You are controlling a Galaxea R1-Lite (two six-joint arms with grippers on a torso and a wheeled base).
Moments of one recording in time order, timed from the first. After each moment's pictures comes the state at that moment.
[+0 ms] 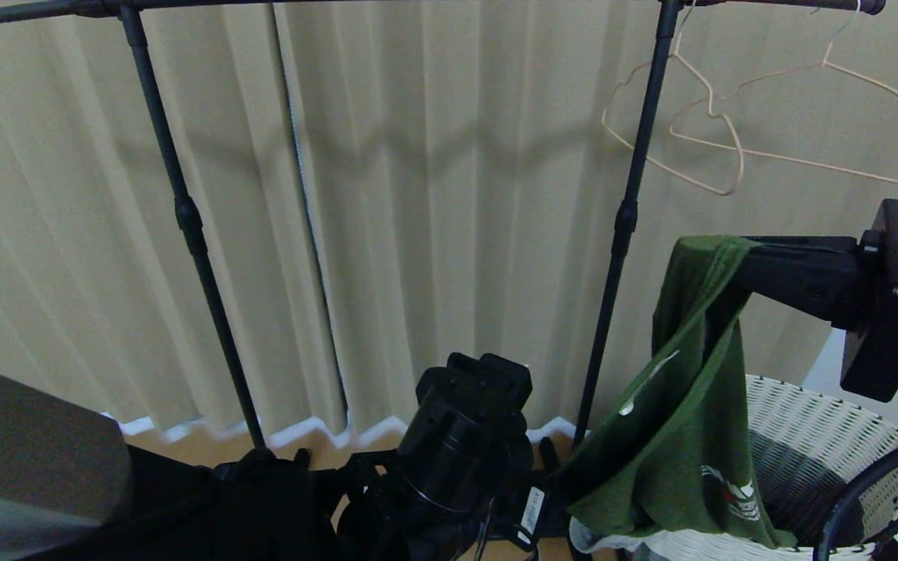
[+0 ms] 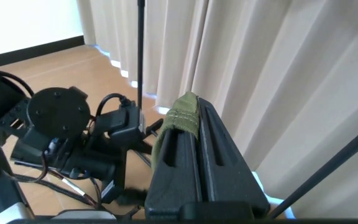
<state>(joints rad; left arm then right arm) -0.99 1.93 -0.89 -0.46 0.25 -0.23 0.67 1.22 -0.93 -0.16 0.11 -0.02</state>
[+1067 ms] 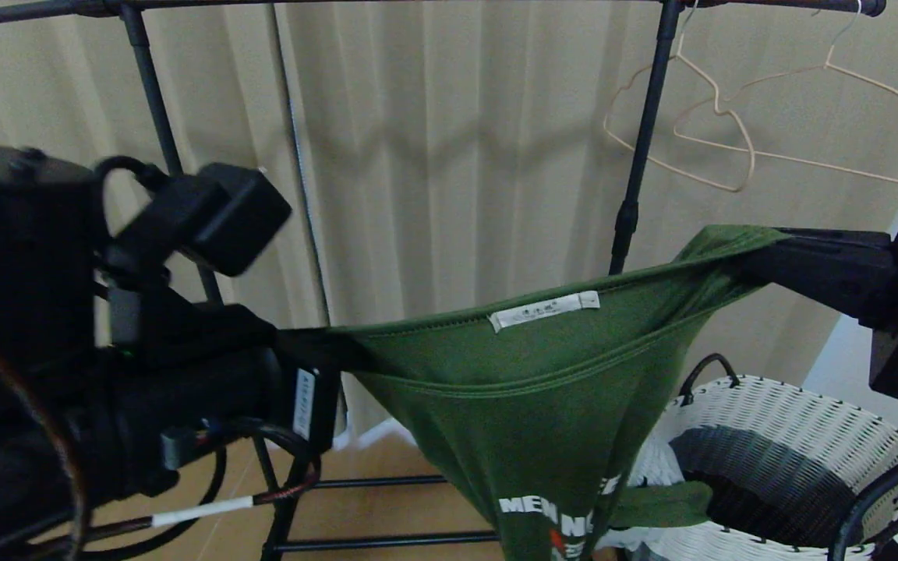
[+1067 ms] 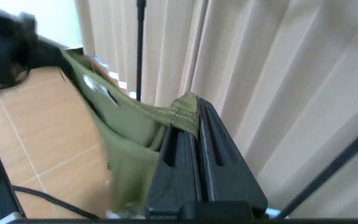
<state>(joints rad) -0.85 1.34 -0.92 -0.06 0.30 -0.08 0.66 1.19 -0.88 -0.22 0.11 -0.02</state>
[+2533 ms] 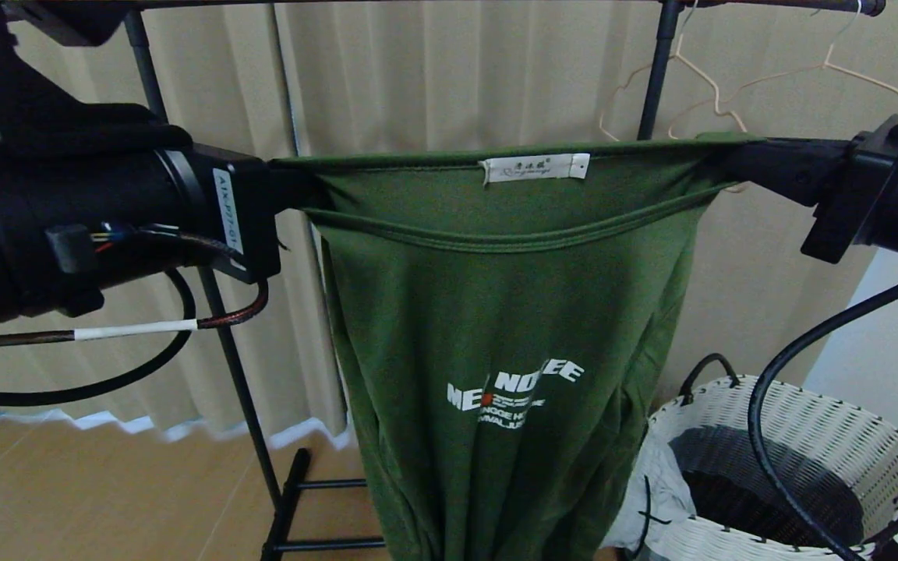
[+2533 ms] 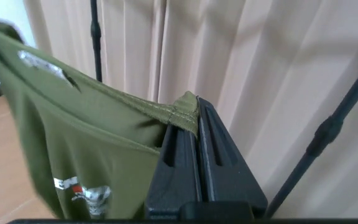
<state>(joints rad) -0.72 1.34 -1.13 -0.11 0.20 0.06 0.52 1.31 -1.02 -0.30 0.11 -0.02</state>
